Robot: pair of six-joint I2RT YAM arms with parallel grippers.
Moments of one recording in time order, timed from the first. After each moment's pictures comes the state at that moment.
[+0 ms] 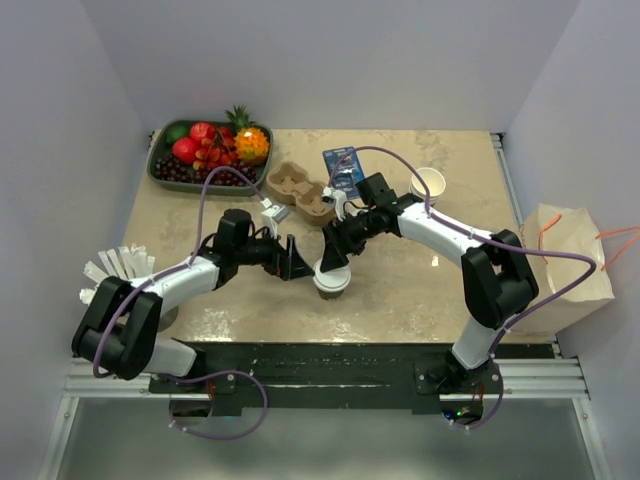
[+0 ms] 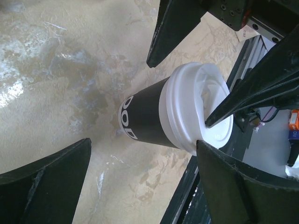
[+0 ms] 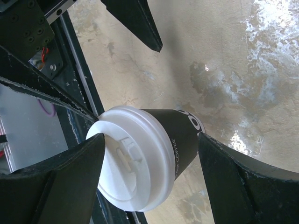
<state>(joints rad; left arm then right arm) -0.40 1.39 0.61 0.18 0.74 -0.33 0.54 1.74 1.22 -0.52 -0.78 -0.07</state>
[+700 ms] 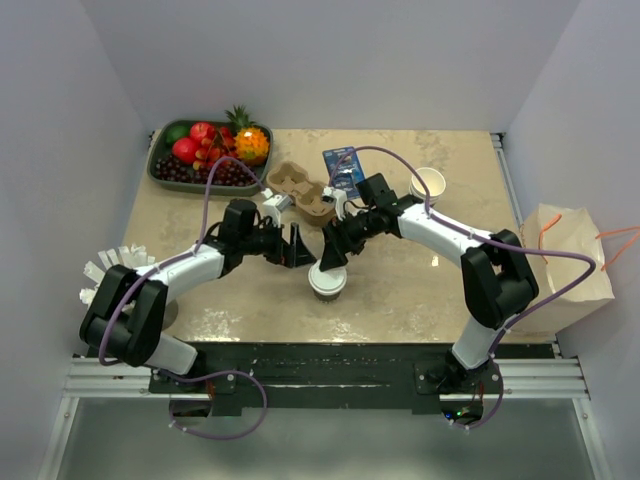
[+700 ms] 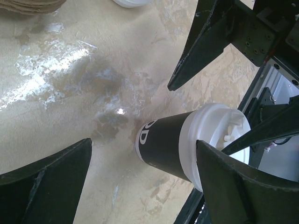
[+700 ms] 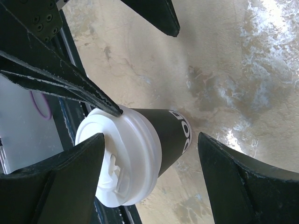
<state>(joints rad) -0.41 1.46 0.72 0.10 0.63 -0.33 0.54 1.74 1.21 -0.48 -0.77 -0.06</state>
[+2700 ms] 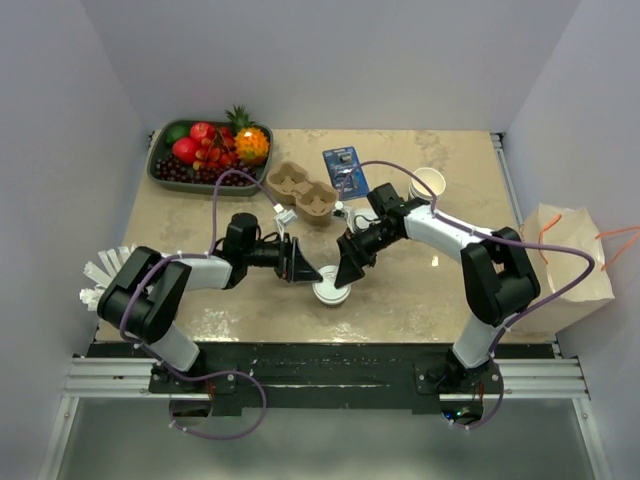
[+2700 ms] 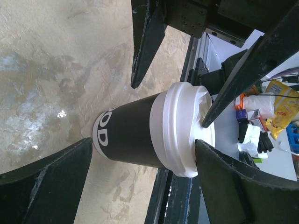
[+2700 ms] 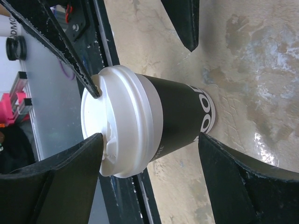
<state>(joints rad) -0.42 1.61 0.57 0.56 0.99 -0.51 0.48 1.74 1.15 -0.68 -0.94 -0.27</state>
